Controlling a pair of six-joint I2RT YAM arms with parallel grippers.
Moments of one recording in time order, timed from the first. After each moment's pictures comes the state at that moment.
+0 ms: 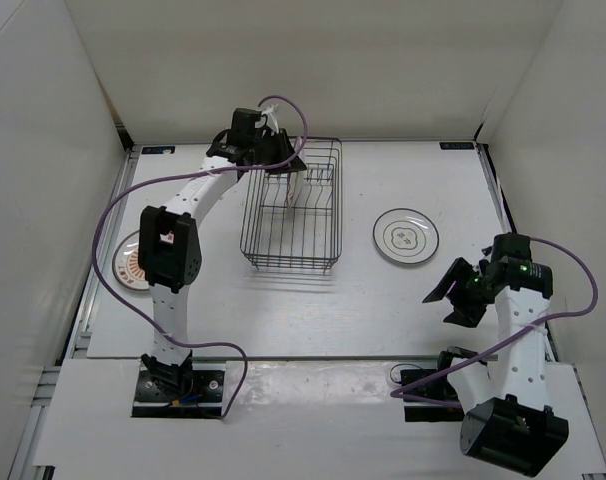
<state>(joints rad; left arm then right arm) -0.35 2.10 1.88 -0.36 0.52 -0.51 -0.26 0.88 0.85 -1.30 -0.35 0.38</state>
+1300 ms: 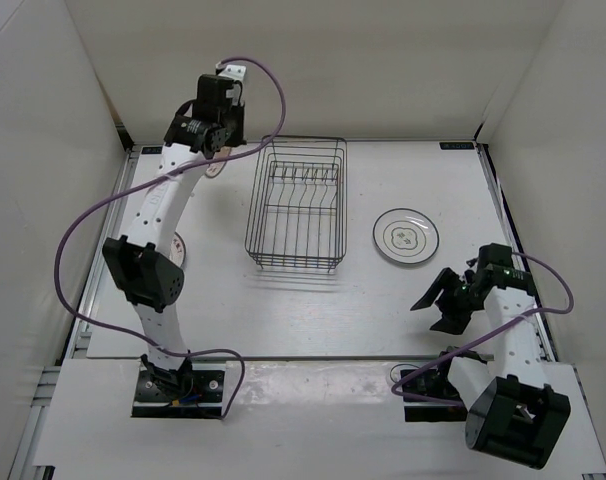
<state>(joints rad) -0.32 1.91 2.14 -0.77 -0.16 -0.07 -0.24 0.93 0.66 -1.12 -0.42 0.41</state>
